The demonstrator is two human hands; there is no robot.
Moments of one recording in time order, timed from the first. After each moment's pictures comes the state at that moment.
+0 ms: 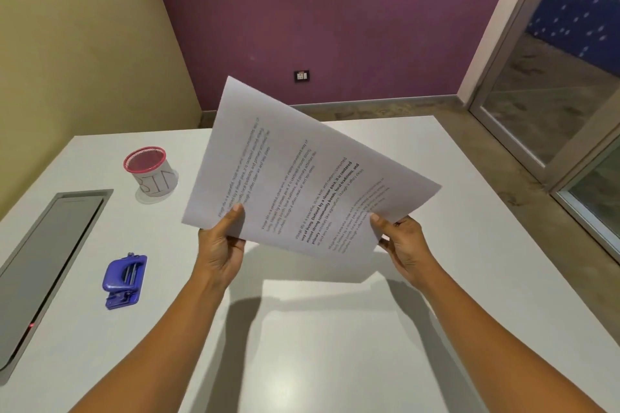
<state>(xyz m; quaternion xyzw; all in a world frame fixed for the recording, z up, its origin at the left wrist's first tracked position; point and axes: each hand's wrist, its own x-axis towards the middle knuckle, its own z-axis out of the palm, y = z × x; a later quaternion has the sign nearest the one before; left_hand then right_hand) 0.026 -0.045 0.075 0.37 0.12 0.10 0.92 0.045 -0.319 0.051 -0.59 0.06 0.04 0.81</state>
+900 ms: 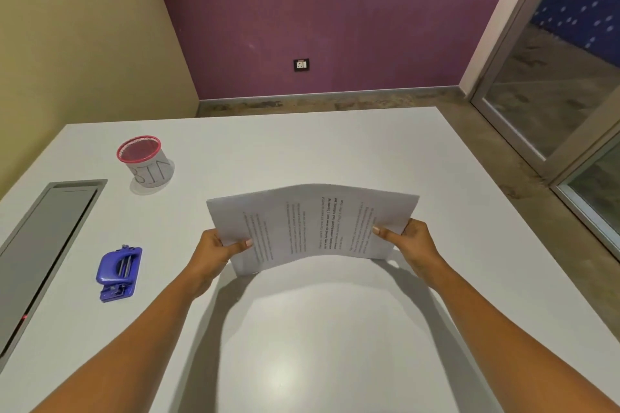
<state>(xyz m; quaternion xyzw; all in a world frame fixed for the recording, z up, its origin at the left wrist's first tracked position) 0.022 -0.006 0.028 0.72 0.13 -0.06 0.67 0.044 -0.341 0.034 -0.71 0.08 0.06 0.70</state>
